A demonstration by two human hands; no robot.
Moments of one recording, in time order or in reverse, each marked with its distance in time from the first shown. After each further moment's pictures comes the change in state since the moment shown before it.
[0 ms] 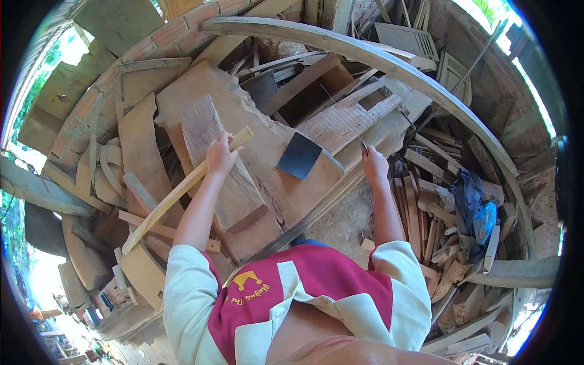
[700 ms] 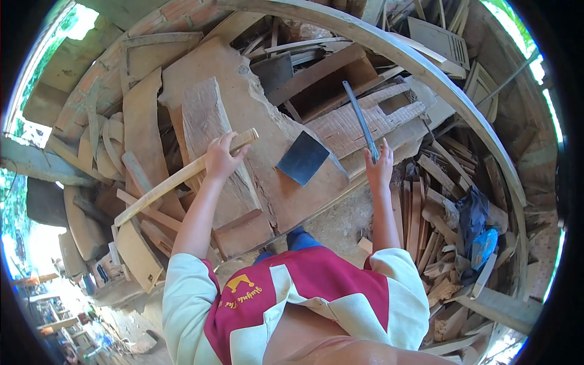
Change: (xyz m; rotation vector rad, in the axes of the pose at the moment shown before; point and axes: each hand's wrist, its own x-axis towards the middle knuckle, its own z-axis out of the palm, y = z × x) left_hand -0.012 0.019 0.003 -0.022 0.130 0.050; right_hand 0.029 0.009 0.037 0.363 0.188 -0.105
